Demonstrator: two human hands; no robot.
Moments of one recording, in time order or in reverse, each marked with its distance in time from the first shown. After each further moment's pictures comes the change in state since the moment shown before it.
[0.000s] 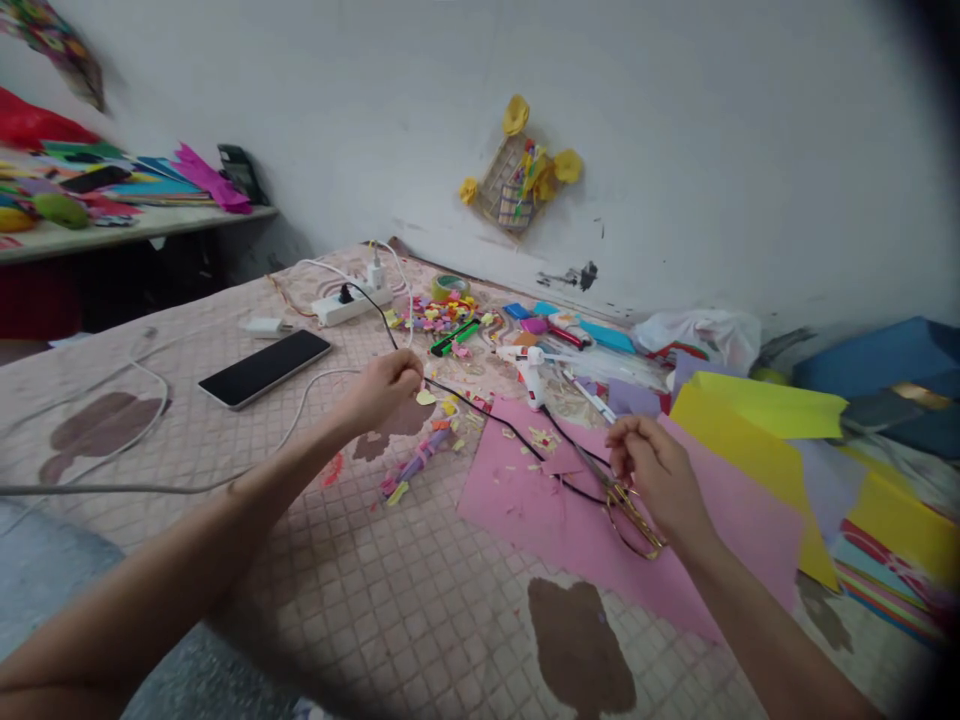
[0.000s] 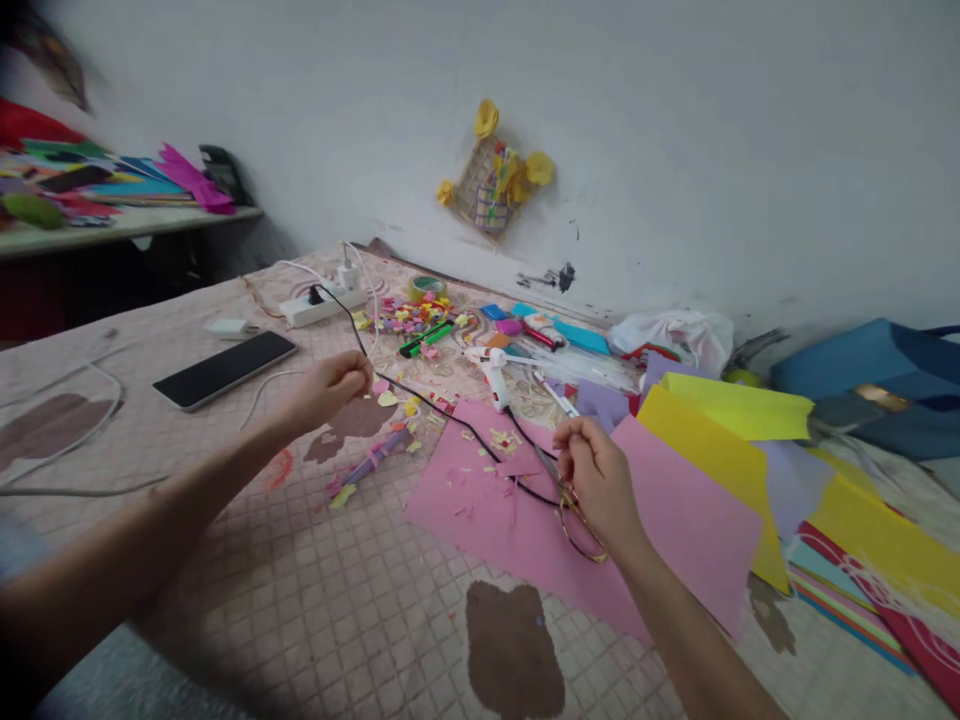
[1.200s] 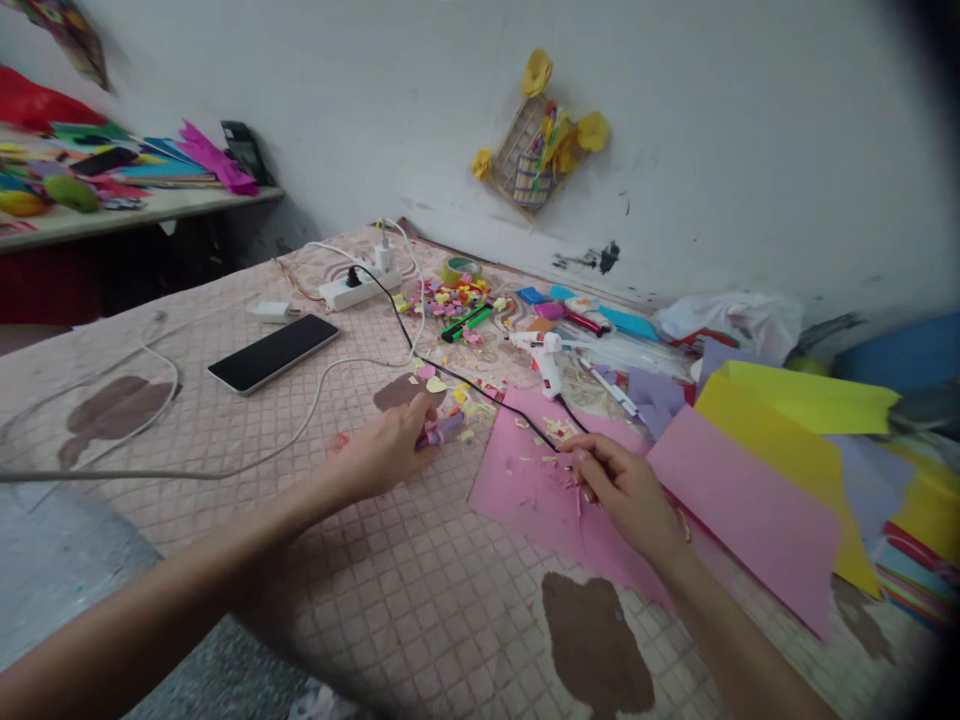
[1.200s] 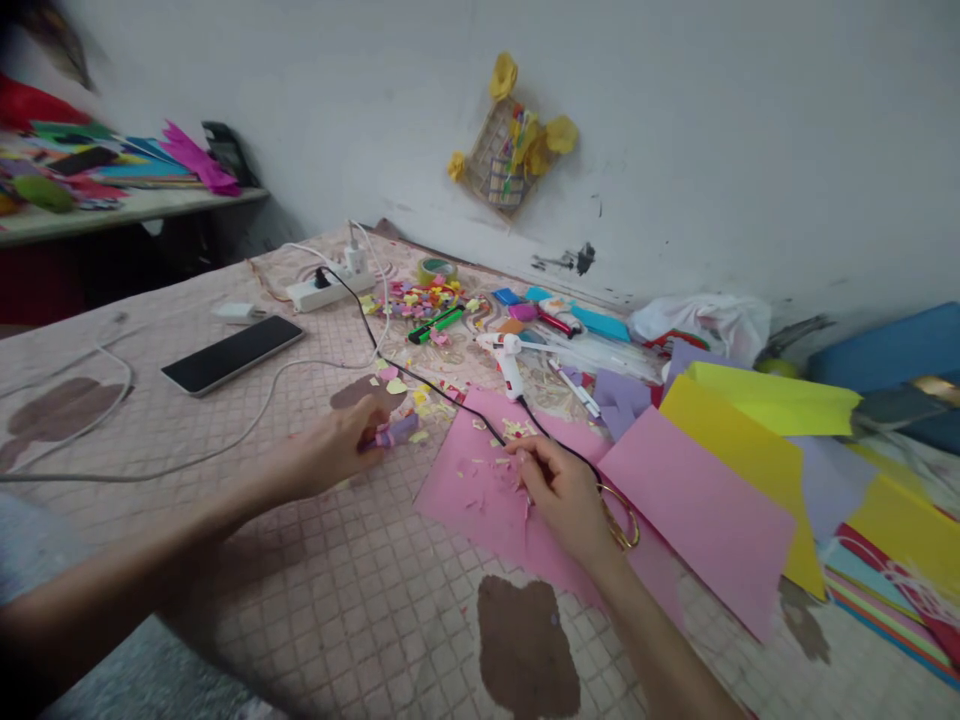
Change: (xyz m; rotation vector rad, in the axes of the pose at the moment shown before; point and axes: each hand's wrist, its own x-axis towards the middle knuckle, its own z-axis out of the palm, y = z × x) left_hand -0.055 -0.001 0.020 0.357 -0.267 -0.017; right_hand -0.022 0.001 0.038 -0.135 -0.262 -0.046
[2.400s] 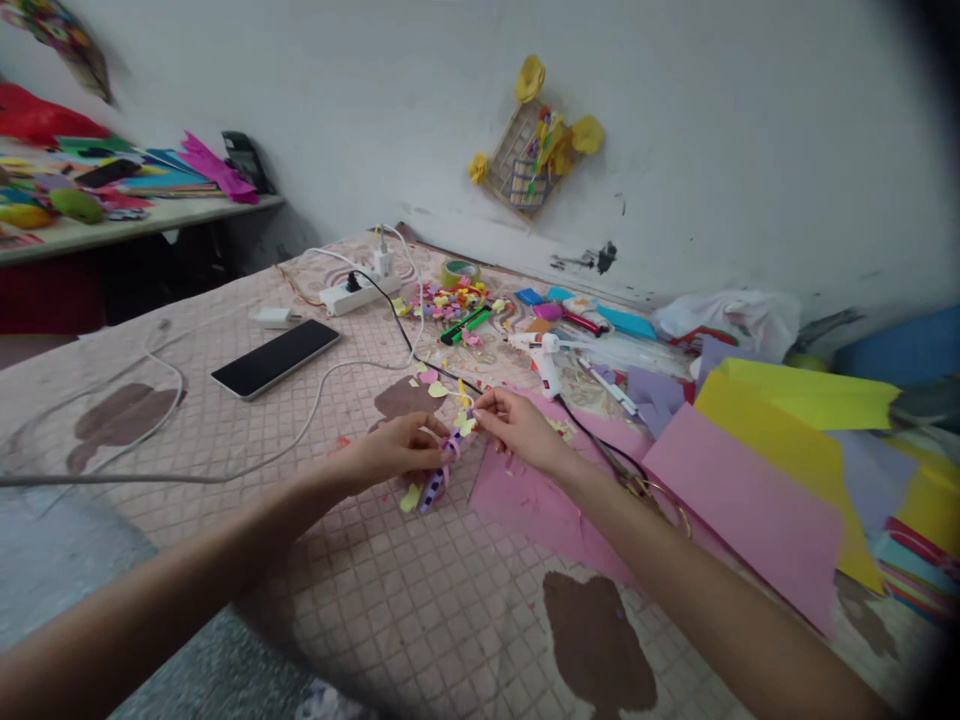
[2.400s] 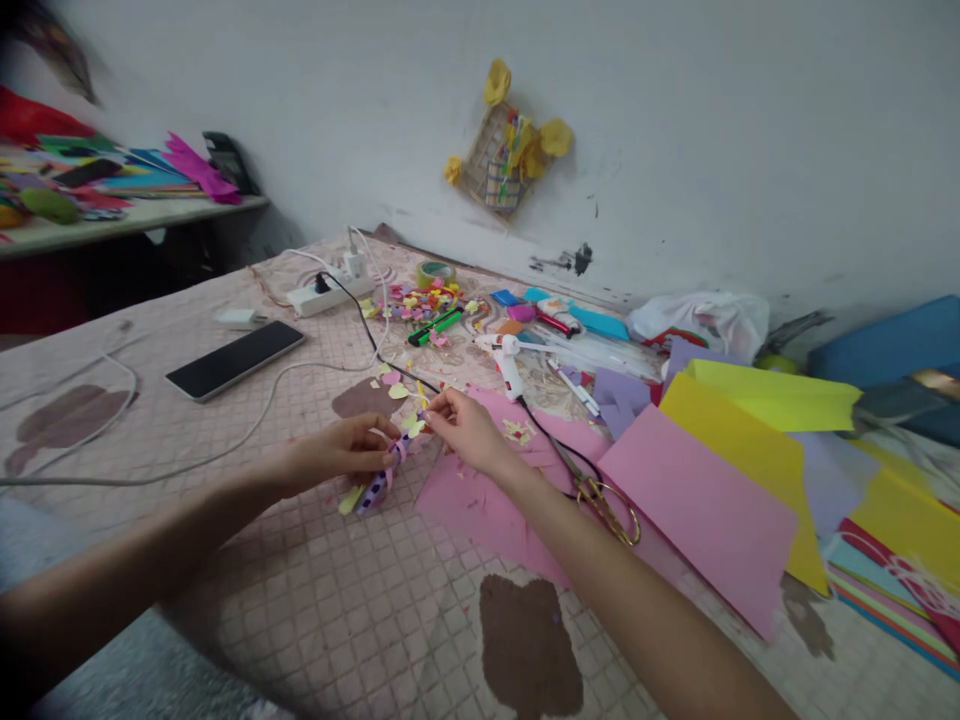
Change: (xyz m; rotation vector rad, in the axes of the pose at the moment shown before) left_hand 0.002 -0.011 0.012 -0.912 -0.380 -0.247; right_hand 0.078 -0.032 0.073 0.247 -0.327 0.019
